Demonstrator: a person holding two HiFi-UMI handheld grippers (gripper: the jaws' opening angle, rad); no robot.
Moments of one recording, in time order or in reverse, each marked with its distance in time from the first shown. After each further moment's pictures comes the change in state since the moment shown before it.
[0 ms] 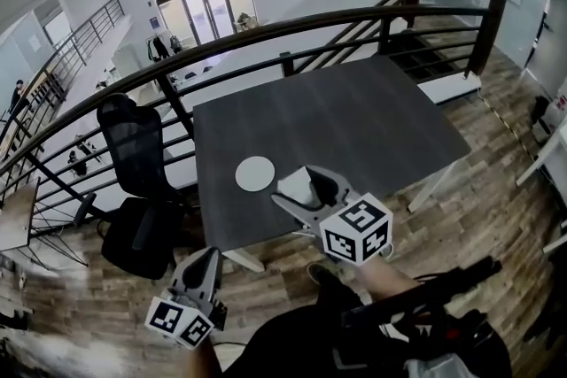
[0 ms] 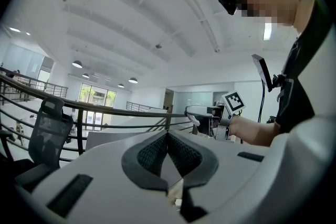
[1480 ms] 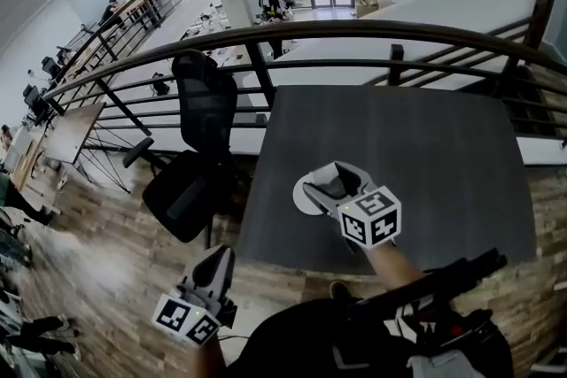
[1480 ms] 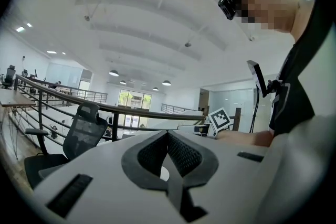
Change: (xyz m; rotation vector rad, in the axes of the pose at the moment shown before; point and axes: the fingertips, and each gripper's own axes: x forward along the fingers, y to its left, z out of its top) left arm 0.076 0.071 0.032 -0.061 -0.013 0.429; right arm 0.194 -0.121 -0.041 0.022 0.209 0.298
